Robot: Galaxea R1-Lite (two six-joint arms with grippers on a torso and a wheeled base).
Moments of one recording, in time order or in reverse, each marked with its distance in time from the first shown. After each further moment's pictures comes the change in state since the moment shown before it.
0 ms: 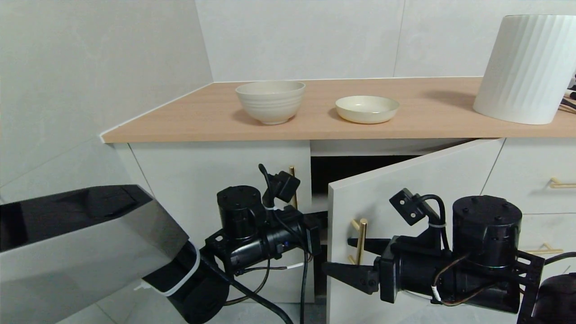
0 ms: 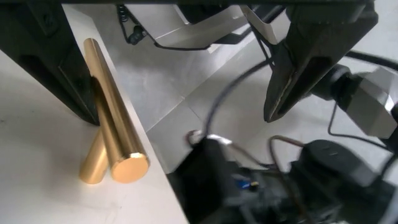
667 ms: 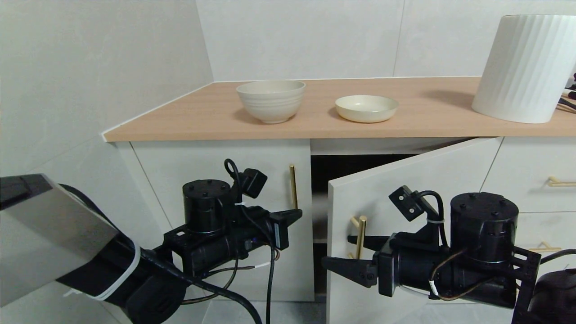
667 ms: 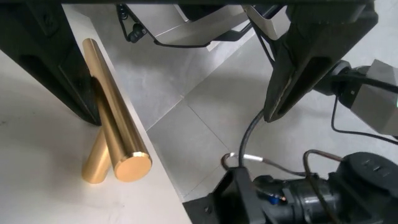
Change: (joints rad) left arm 0.089 -0.185 0.113 0.257 0.161 0.035; right arm -0.014 0.006 -0.017 0.001 0.000 0.019
